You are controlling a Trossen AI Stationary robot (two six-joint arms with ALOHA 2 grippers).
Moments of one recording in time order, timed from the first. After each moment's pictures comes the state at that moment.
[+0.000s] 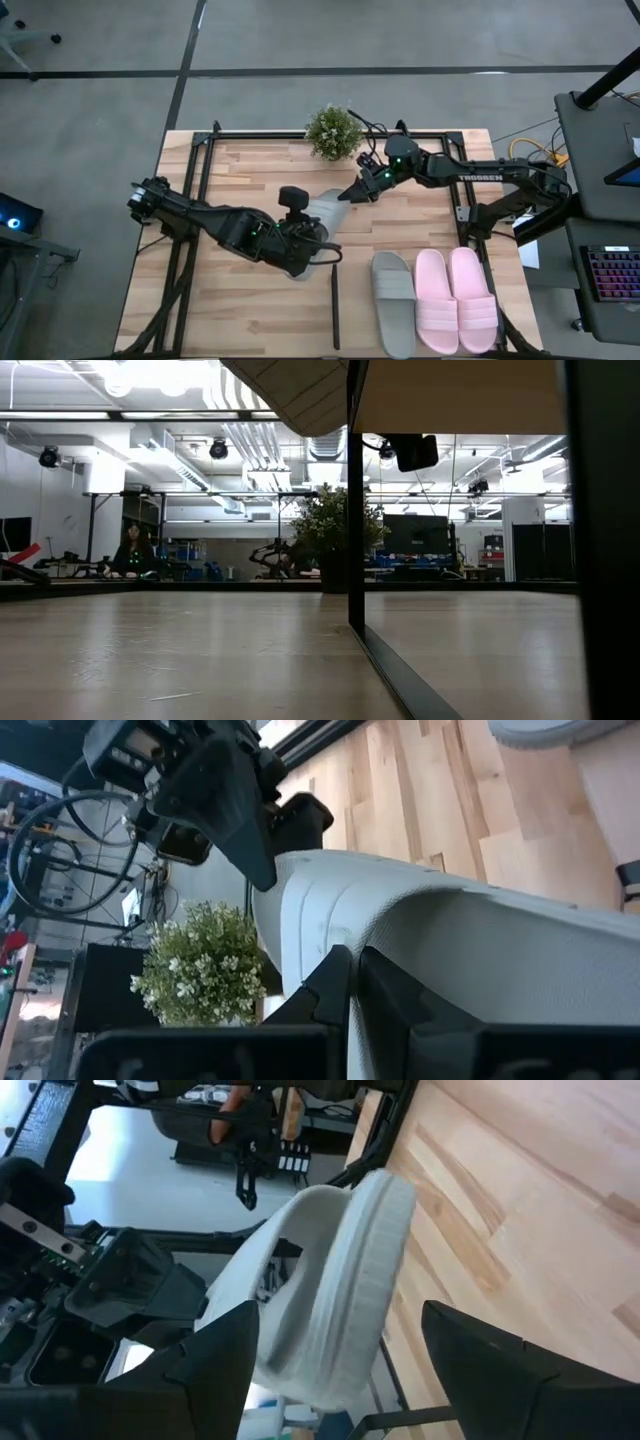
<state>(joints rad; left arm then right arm) -0.40 1.72 1.86 -1.08 -0.77 0.11 -0.29 1.38 0.87 0.22 -0.68 1.23</state>
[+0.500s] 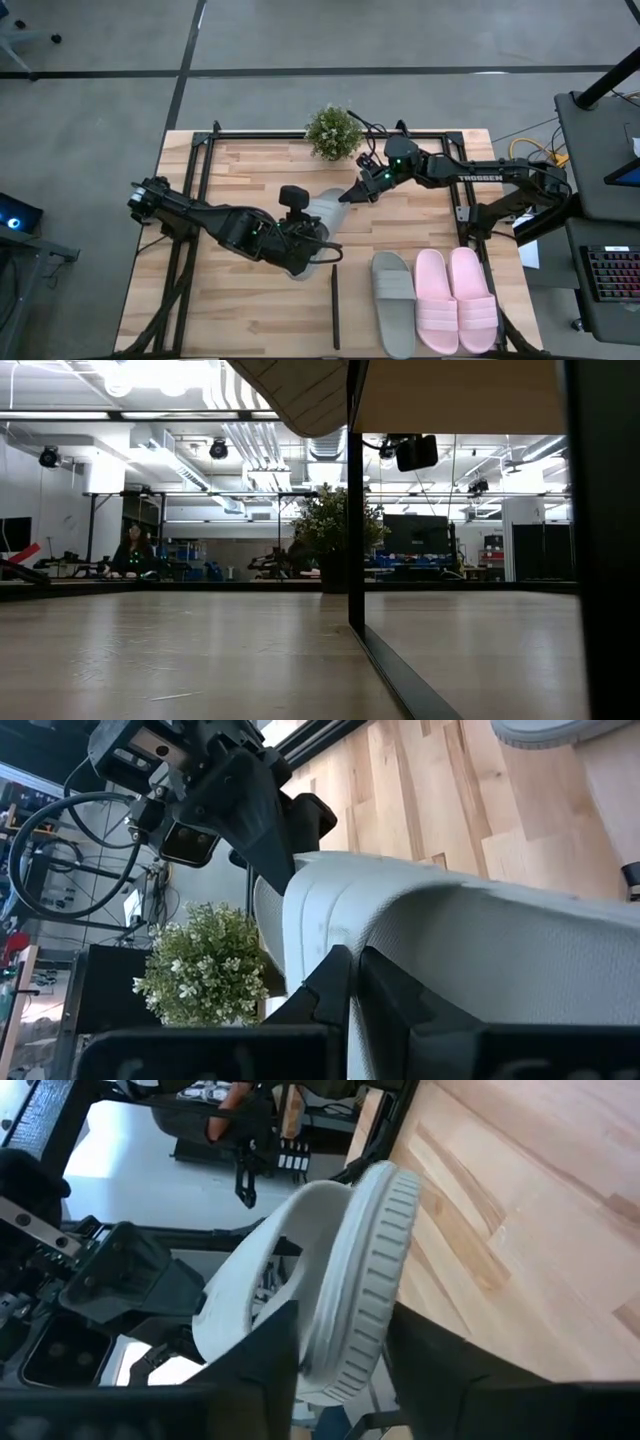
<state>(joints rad) -0.39 1.72 1.86 -1.07 -0.77 0.12 -0.28 1.38 0.87 0.22 -0.68 1.22</state>
